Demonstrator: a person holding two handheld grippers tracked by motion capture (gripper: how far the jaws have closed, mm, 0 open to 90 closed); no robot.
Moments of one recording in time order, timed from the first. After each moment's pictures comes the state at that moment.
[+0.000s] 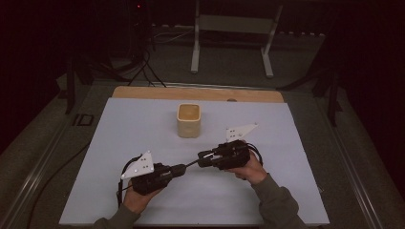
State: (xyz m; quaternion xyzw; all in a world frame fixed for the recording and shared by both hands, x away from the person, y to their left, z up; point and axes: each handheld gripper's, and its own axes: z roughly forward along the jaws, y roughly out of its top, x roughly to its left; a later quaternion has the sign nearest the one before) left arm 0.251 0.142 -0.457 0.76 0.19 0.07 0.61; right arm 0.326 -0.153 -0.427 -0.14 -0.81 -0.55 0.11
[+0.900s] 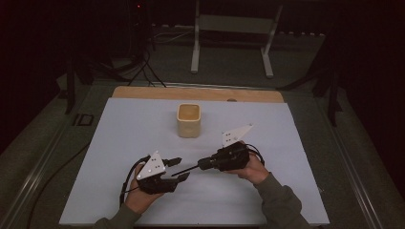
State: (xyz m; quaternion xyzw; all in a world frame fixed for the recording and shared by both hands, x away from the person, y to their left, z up) left arm 0.252 0.122 -0.462 0.81 0.24 0.15 0.51; right arm 0.322 -0.147 -0.423 -0.11 -0.86 -0.49 0.10
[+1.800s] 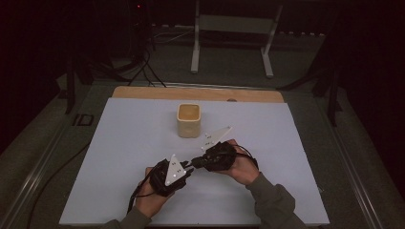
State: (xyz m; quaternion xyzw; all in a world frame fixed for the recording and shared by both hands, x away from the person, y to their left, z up) left arm 0.242 0.082 -0.460 0.85 0.25 0.24 0.40; right arm 0.314 -0.106 -0.415 -0.13 -0.92 -0.38 0.00
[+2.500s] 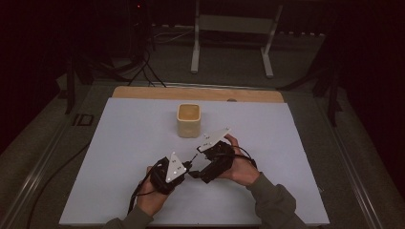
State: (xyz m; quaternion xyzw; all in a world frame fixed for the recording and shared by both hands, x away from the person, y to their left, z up) left arm 0.249 0.084 -0.461 0.84 0.27 0.23 0.40; right arm 0.310 -0.104 -0.415 -0.14 -0.91 -0.38 -0.03
